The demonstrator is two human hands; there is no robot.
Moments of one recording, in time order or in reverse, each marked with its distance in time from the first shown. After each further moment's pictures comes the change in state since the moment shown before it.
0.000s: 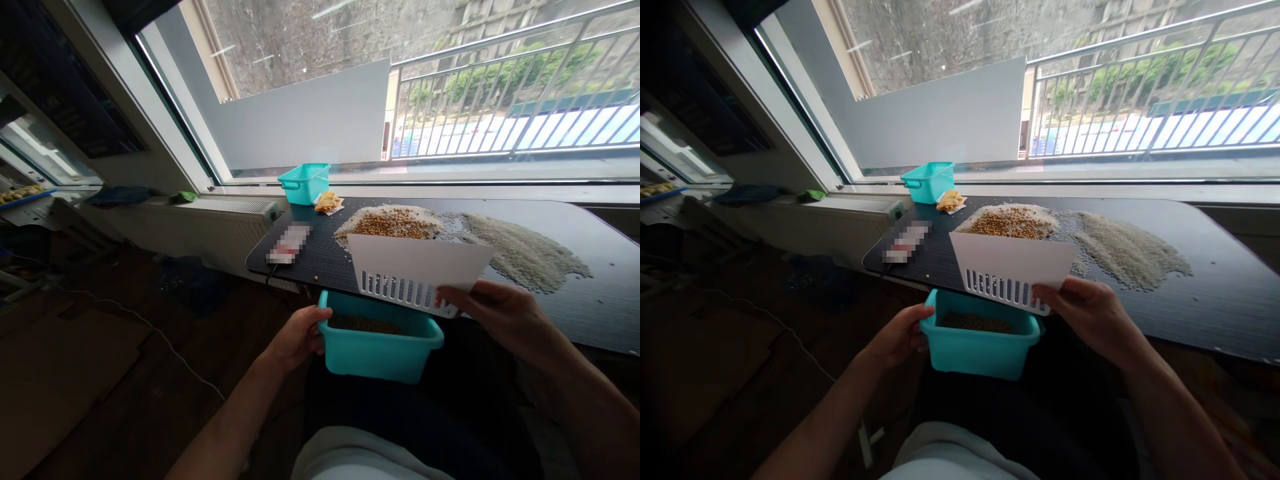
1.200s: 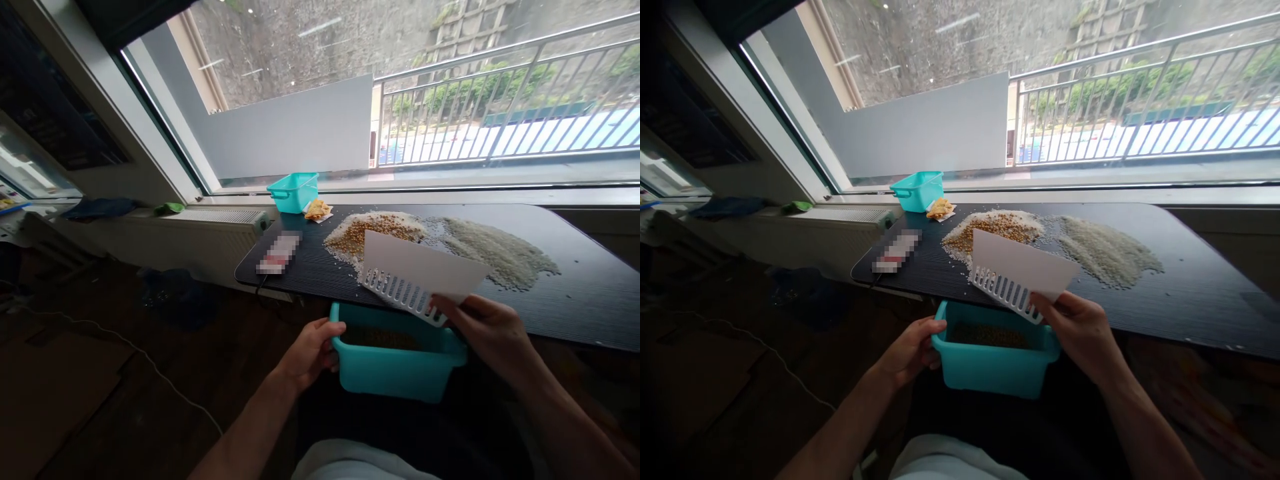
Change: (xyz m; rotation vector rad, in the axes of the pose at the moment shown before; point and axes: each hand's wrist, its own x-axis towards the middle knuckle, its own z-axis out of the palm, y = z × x) left_hand 0.009 -0.014 0.032 -0.053 -0.061 -0.018; right_hand -0.025 0.020 0.009 0.047 0.261 0.135
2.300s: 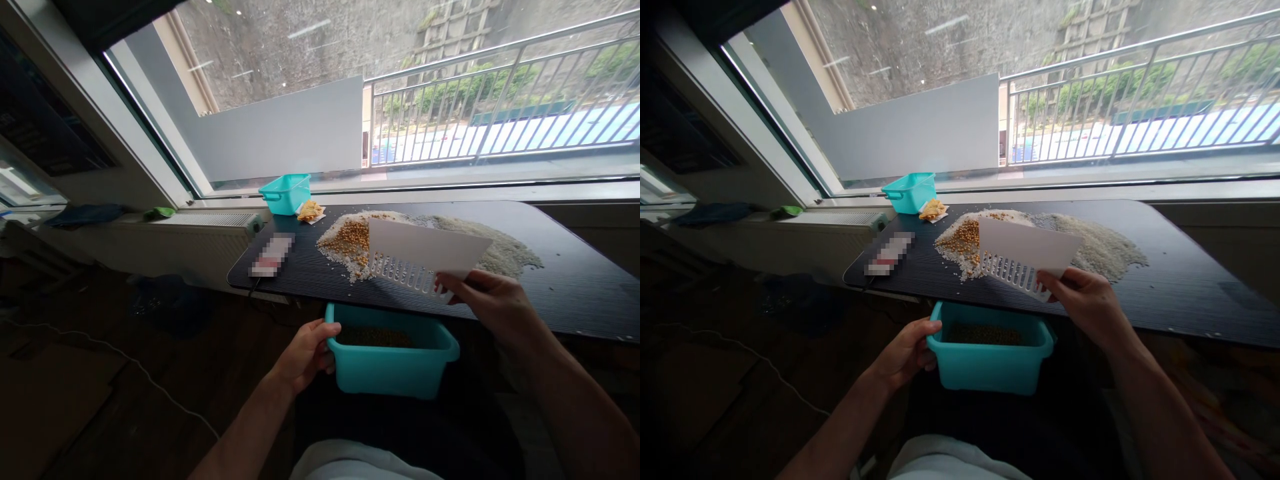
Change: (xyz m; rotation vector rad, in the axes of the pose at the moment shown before) left_hand 0.001 -0.002 -0.002 -0.009 -0.012 -0.012; right_hand 0.036 -0.013 -0.020 -0.013 -0.021 -0.055
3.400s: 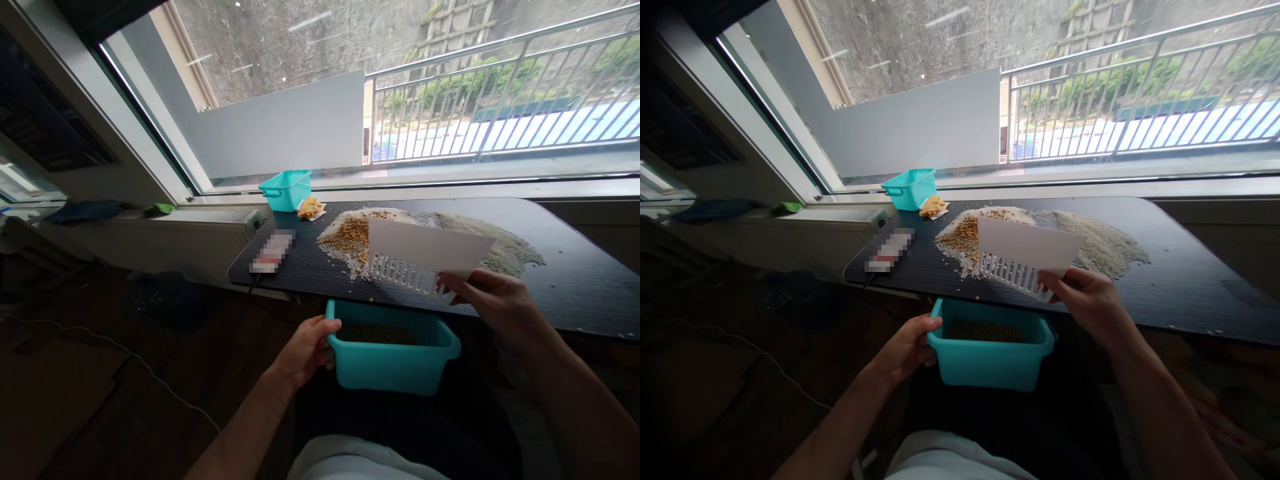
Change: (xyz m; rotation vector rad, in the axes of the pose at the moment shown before) left_hand -0.001 0.002 0.002 0.013 0.021 0.000; right_hand -0.002 0.009 -0.002 0.054 0.011 0.019
